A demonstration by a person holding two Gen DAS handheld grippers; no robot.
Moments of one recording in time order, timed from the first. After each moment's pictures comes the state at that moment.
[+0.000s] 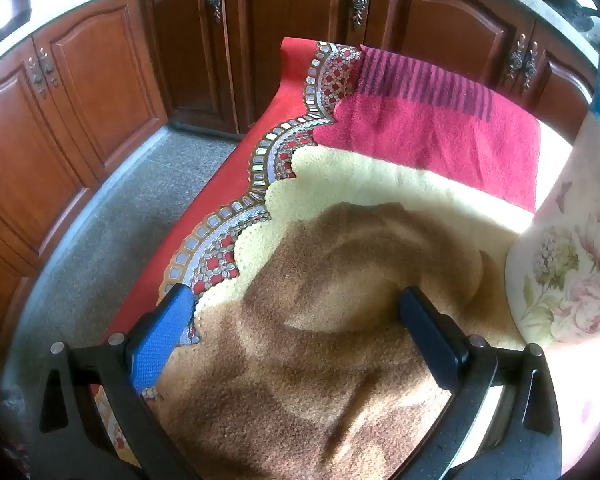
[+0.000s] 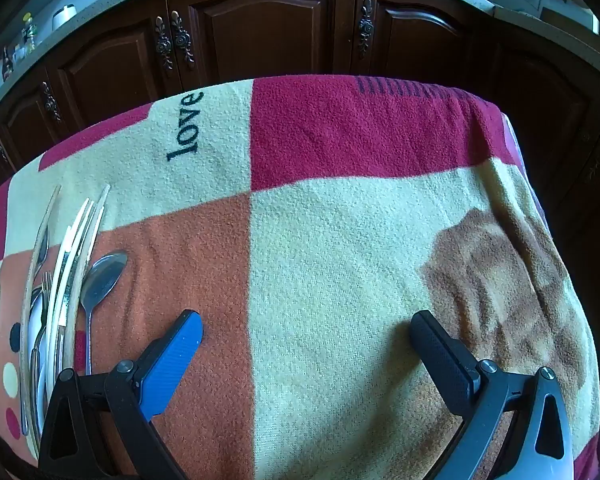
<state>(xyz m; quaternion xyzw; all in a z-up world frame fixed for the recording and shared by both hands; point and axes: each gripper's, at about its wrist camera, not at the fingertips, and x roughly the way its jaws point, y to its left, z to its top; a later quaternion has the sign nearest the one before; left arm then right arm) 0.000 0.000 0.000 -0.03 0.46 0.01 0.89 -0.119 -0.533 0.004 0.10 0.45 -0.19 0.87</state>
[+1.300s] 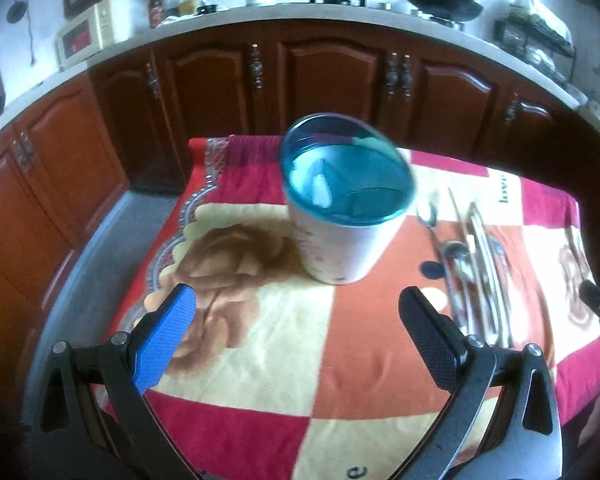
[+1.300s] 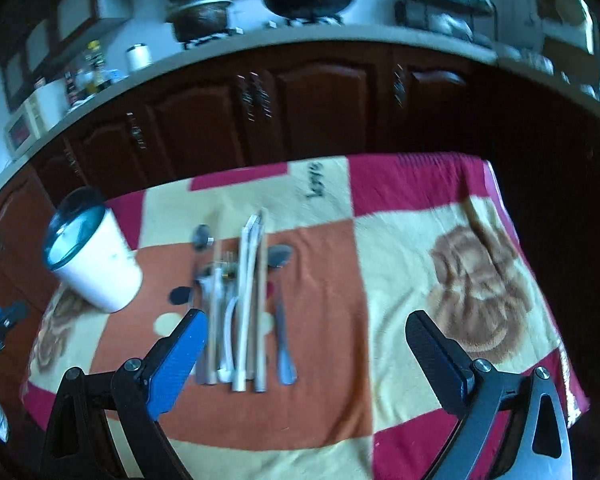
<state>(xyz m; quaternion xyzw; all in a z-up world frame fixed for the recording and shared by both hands) -0.140 -0.100 0.134 0.04 0.39 -0.09 0.92 -0.224 -0.403 0.132 0.10 0.38 -0.13 0.91</state>
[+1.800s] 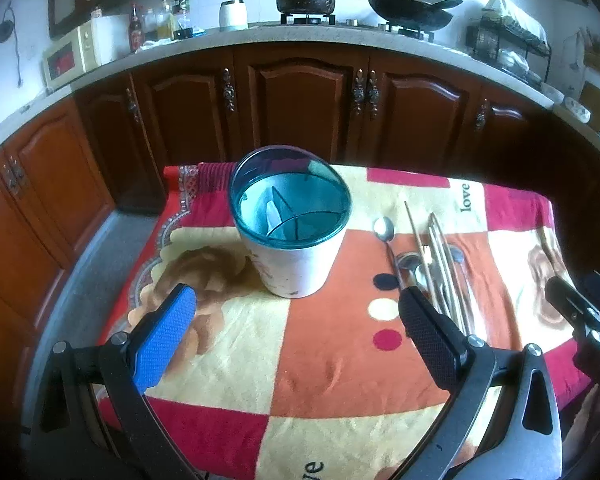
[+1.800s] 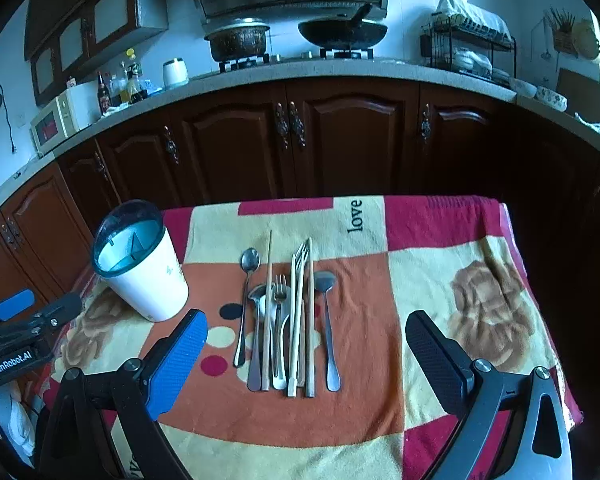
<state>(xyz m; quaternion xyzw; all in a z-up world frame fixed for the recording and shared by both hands) -0.161 -0.133 0.162 0.04 0.36 -0.12 0.92 -0.235 -0.366 0.169 0.09 0.34 -0.10 0.93</state>
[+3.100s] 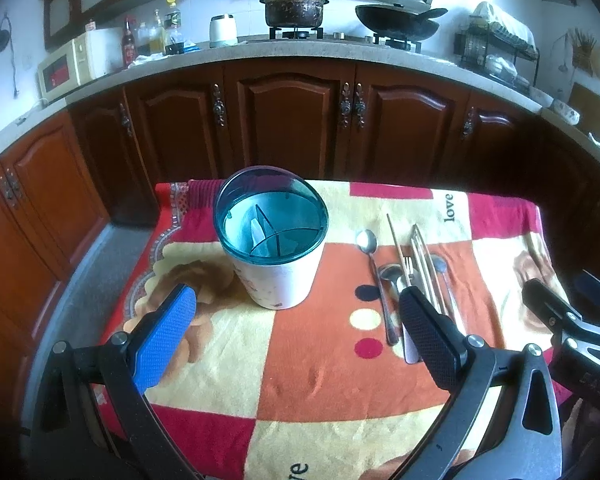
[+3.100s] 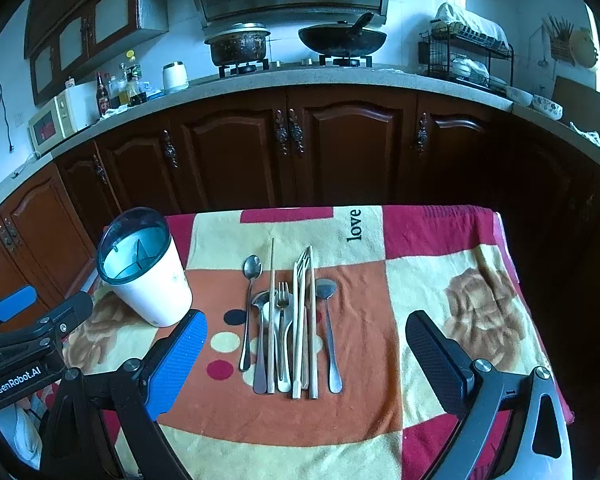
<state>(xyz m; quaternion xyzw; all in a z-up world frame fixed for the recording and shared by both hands) -0.170 -0.146 0.181 0.04 0.35 -0.13 0.93 -0.236 -0.354 0.182 0.08 0.34 -0.11 0.93</state>
